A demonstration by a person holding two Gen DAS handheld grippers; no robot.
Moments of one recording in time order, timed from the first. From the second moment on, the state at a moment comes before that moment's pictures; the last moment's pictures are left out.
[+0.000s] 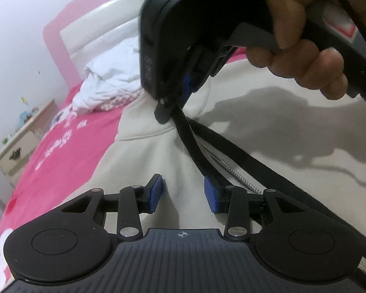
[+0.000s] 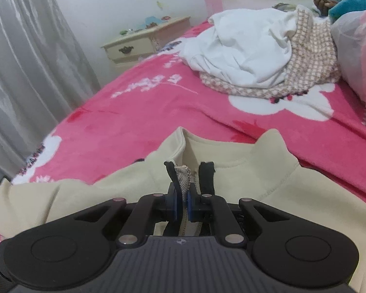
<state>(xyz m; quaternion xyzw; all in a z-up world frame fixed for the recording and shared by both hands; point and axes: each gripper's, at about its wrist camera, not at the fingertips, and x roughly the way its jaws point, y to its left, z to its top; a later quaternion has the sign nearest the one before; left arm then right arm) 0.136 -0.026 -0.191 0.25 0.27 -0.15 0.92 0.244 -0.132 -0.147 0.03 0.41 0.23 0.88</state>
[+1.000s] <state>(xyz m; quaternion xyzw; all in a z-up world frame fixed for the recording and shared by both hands) 0.139 -0.014 -0.165 0.19 0.30 -0.11 0.93 0.169 -0.323 -0.036 0.18 0.31 0.15 0.92</state>
